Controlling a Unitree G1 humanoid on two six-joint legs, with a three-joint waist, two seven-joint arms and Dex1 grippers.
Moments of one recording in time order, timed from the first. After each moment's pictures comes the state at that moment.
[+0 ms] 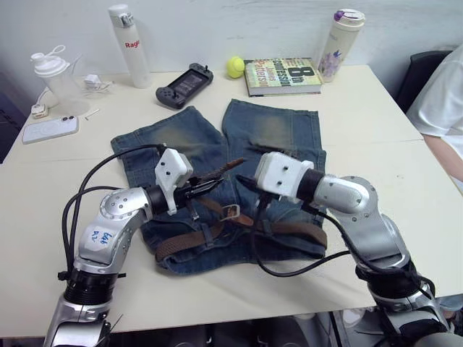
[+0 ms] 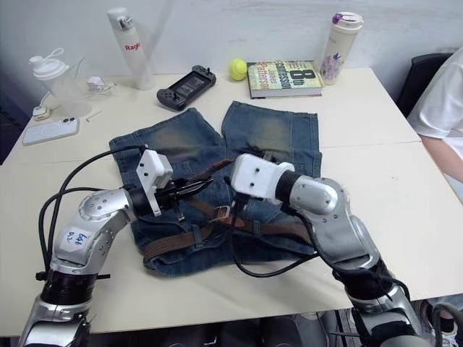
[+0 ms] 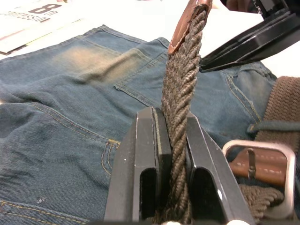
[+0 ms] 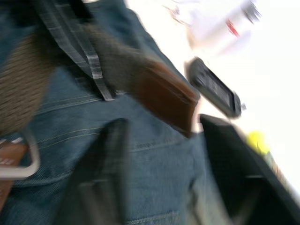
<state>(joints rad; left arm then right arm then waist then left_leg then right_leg) -0.38 0.48 0.00 -0.27 -0.38 0.48 -0.68 -0.55 -0.48 0.21 -0.49 -0.13 0.52 0.77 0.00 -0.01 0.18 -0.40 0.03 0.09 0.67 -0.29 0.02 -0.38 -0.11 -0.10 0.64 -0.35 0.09</state>
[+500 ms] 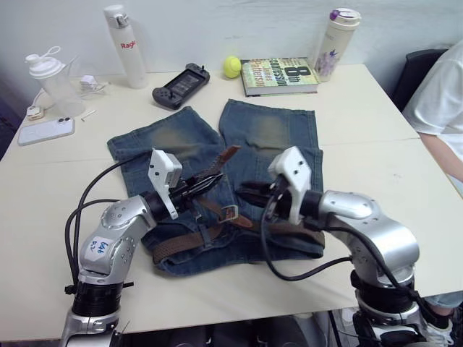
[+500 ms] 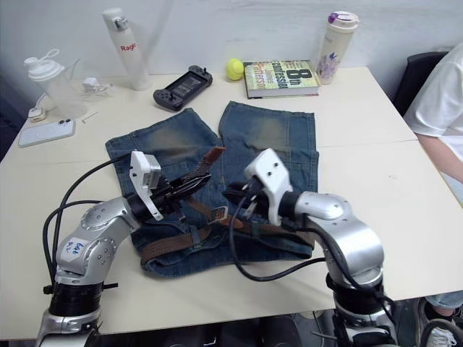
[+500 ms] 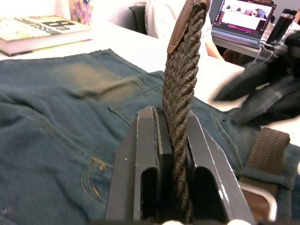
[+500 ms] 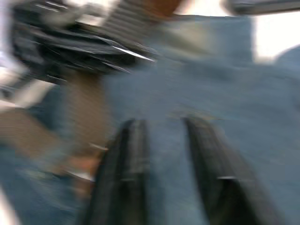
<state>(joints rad) -0.31 0.40 0.06 -0.32 -0.51 0.52 -0.64 -0.49 -0.31 0.11 -0.63 0.30 1.12 0.72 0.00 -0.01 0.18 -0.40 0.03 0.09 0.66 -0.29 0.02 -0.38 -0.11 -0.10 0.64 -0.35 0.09</state>
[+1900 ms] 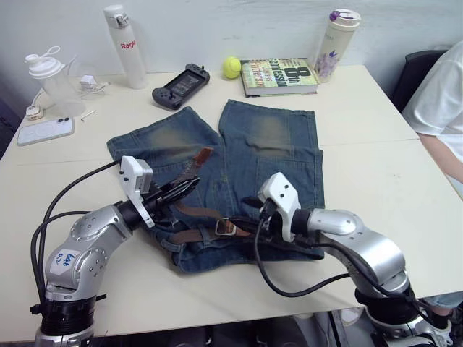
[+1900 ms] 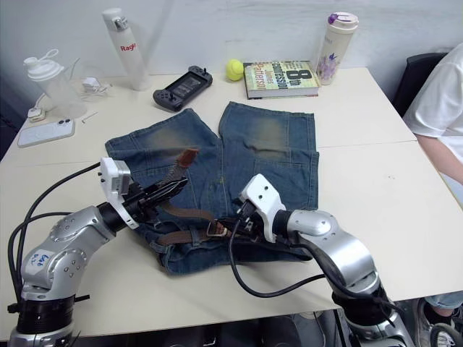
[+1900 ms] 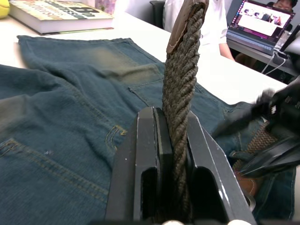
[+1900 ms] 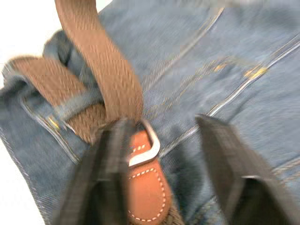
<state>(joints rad) -0.19 0.51 0.19 -0.38 -0.67 0.59 -0.60 -0.38 -0.43 0.18 -0.60 0.40 0.96 0.62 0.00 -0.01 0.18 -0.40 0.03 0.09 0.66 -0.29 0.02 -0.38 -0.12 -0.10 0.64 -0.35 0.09</state>
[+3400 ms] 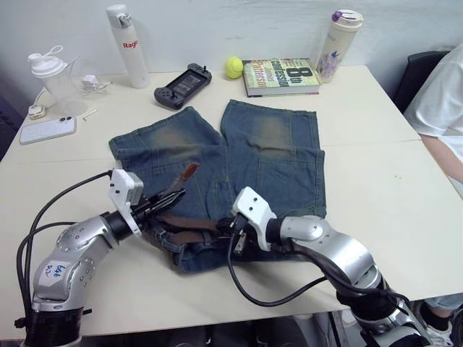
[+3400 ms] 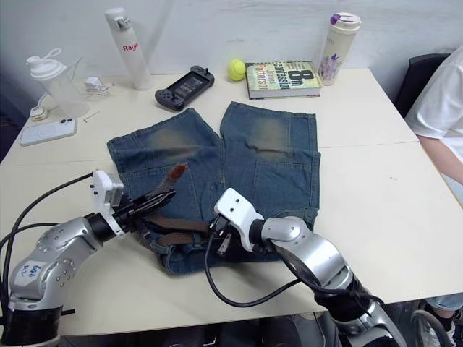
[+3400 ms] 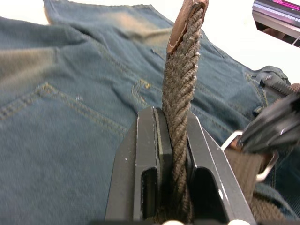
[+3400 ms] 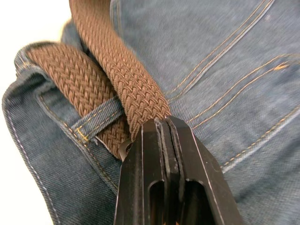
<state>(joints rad) -0.13 0.57 0.22 -0.34 -0.61 0.52 -0.64 -0.44 -0.38 0.43 -0.50 0.33 0.97 0.52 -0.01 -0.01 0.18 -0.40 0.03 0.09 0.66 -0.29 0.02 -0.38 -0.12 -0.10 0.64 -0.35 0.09</state>
